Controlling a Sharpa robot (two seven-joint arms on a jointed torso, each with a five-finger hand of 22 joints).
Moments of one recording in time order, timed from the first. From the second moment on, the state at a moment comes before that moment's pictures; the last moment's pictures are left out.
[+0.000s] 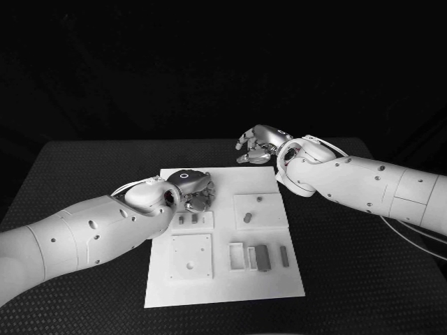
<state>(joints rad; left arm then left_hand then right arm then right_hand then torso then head) 1.23 -0.44 -0.20 1.15 -1.60 -0.26 -0.01 1.20 -0.09 0.56 -0.29 0.05 1.00 0.15 0.14 0.60 1.20 0.08 0.10 0.30 1.01 -0.03 1.34 0.51 0.06 1.21 -0.12 0.54 1.31 1.22 -0.67 -0.01 1.25 -1.32 -0.40 -0.15 1.09 -0.13 0.58 -0.28 0.05 0.84 0.14 0.26 0.50 1.01 0.04 1.20 0.99 1.29 -0.07 1.40 0.92 0.23 1.23 -0.04 0.86 1.31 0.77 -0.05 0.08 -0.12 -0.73</state>
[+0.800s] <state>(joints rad) 1.23 -0.43 -0.20 1.14 -1.65 -0.24 -0.01 1.20 -0.09 0.56 -0.29 0.05 1.00 0.14 0.15 0.59 1.20 0.08 0.10 0.31 1.01 -0.03 1.34 0.51 0.06 1.21 -0.12 0.54 1.31 1.22 -0.67 -0.01 1.25 -1.32 -0.40 -0.15 1.09 -0.13 0.58 -0.27 0.05 0.85 0.15 0.26 0.50 1.01 0.04 1.21 0.99 1.29 -0.07 1.40 0.92 0.23 1.23 -0.04 0.86 1.31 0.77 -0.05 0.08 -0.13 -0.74</state>
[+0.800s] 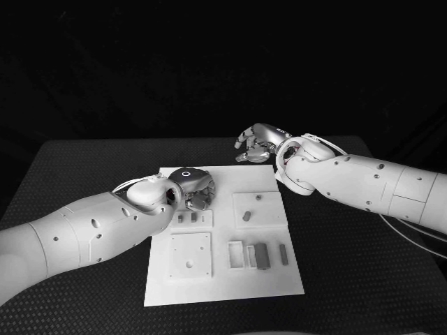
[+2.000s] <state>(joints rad) 1.21 -0.48 -0.20 1.17 -1.59 -0.33 0.03 1.20 -0.06 0.60 -0.28 0.05 1.07 0.12 0.20 0.58 1.28 0.05 0.10 0.32 1.09 -0.06 1.35 0.50 0.05 1.29 -0.16 0.57 1.31 1.22 -0.67 -0.01 1.25 -1.32 -0.40 -0.15 1.09 -0.13 0.58 -0.27 0.05 0.84 0.15 0.26 0.50 1.01 0.04 1.20 0.99 1.29 -0.07 1.40 0.92 0.23 1.23 -0.04 0.86 1.31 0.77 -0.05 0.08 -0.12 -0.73</state>
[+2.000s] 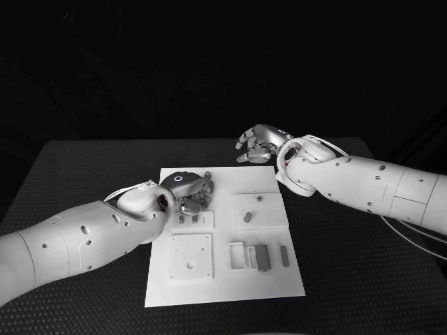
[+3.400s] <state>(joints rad) 1.23 -0.61 -0.13 1.26 -1.56 -0.25 0.00 1.20 -0.06 0.61 -0.28 0.05 1.07 0.12 0.21 0.58 1.29 0.05 0.10 0.33 1.10 -0.06 1.35 0.50 0.04 1.29 -0.16 0.58 1.31 1.22 -0.68 -0.01 1.25 -1.32 -0.40 -0.15 1.09 -0.13 0.58 -0.27 0.05 0.84 0.15 0.26 0.50 1.01 0.04 1.20 0.99 1.29 -0.07 1.40 0.92 0.23 1.23 -0.04 0.86 1.31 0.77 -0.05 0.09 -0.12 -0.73</state>
